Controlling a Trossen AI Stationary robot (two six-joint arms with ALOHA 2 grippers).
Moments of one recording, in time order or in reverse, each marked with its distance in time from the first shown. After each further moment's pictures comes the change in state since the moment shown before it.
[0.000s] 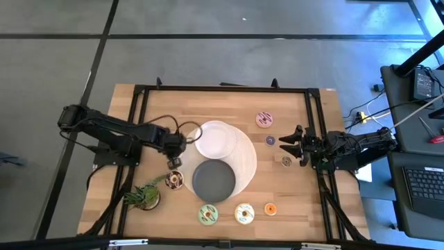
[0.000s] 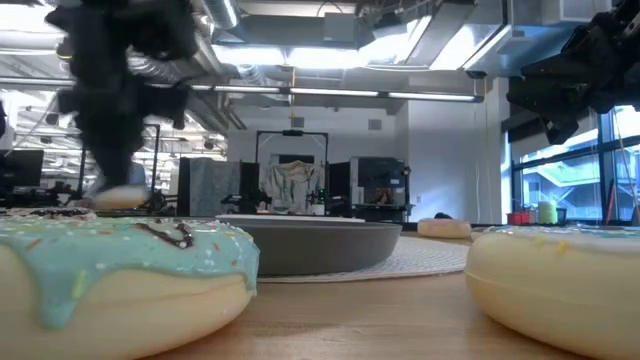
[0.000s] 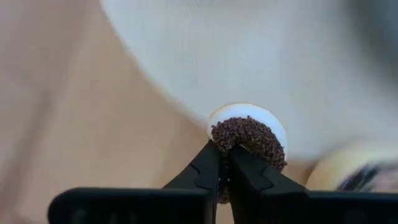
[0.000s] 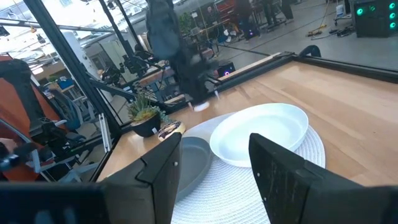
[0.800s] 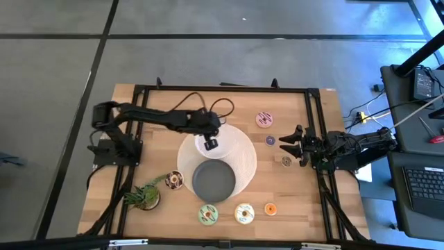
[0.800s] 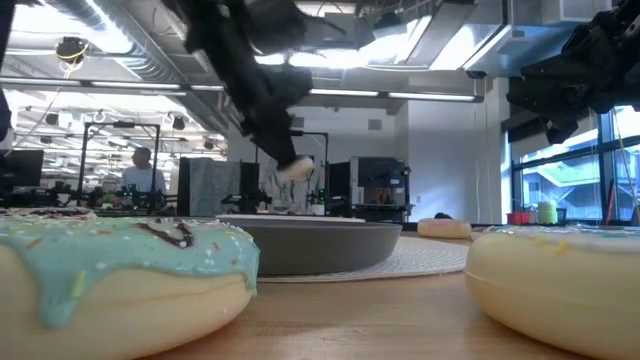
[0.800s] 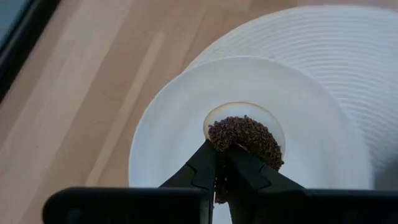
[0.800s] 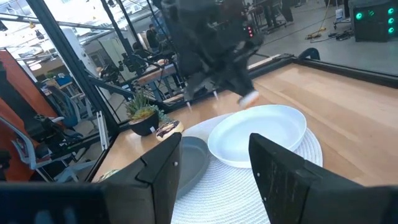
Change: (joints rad) left arm 0.217 0.420 0.391 0.345 -0.085 0.355; right arm 0.000 0.000 0.000 0.000 0.000 -0.024
